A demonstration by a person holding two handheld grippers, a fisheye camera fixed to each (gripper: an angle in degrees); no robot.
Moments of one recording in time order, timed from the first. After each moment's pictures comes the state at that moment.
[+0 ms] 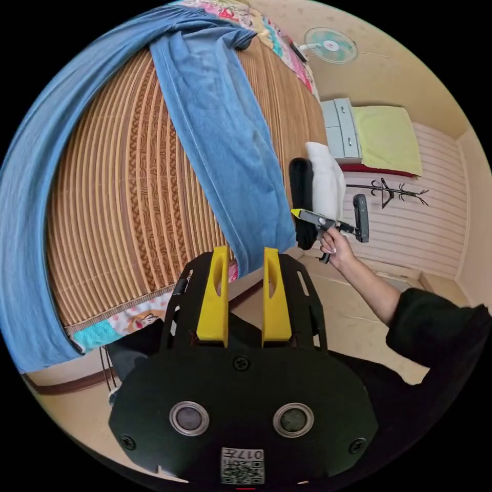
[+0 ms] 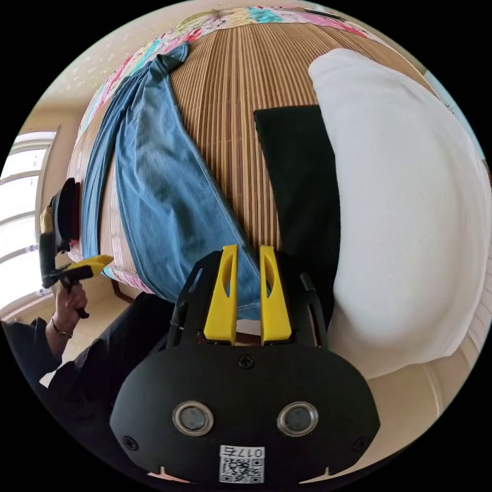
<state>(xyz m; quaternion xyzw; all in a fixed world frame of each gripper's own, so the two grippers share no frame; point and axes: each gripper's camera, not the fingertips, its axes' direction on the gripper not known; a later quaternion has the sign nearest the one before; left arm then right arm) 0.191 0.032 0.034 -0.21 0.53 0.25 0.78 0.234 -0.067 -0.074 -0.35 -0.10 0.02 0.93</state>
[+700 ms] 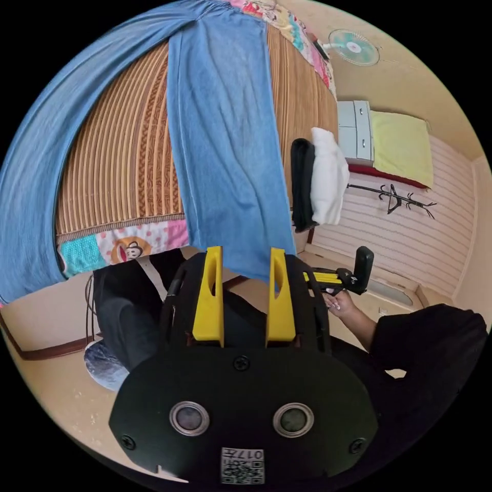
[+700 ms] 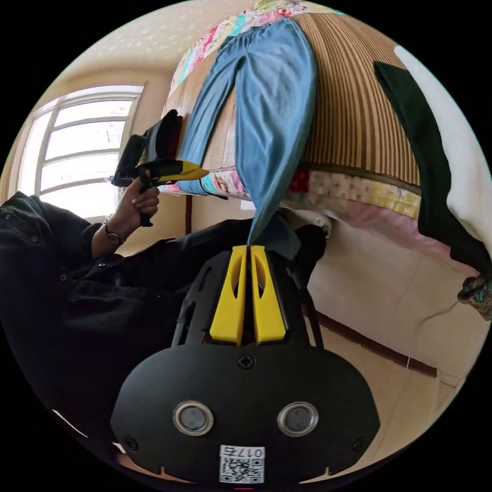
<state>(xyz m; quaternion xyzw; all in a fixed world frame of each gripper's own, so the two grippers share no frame) 0.144 0.132 0.011 -0.22 0.54 0.25 0.77 0.201 0.029 -0.280 -0.36 -0.34 -0.05 0.87</state>
